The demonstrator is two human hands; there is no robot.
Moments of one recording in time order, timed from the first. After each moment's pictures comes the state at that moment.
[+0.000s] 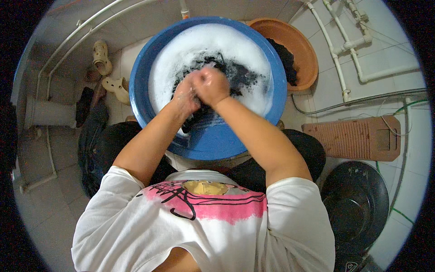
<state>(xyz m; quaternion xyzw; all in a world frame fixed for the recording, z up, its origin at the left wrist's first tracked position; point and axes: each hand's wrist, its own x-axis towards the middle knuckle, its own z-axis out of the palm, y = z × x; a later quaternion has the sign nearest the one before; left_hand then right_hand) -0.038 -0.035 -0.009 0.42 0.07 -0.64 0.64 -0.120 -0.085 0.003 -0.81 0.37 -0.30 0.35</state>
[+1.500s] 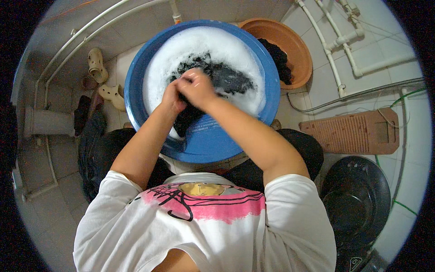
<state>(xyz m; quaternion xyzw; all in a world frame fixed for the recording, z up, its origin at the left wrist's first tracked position) -0.011 -0.038 -0.047 0.41 0.10 -0.63 0.66 -0.107 -0.091 -0.016 -0.74 0.27 -0.40 0.47</state>
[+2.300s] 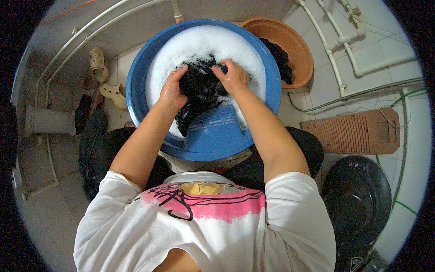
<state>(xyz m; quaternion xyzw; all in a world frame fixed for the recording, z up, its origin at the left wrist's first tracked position) -0.022 -0.038 0.005 0.42 0.04 -0.58 0.69 -0.164 -0.149 -0.032 -0.84 0.47 -0.18 0.22</state>
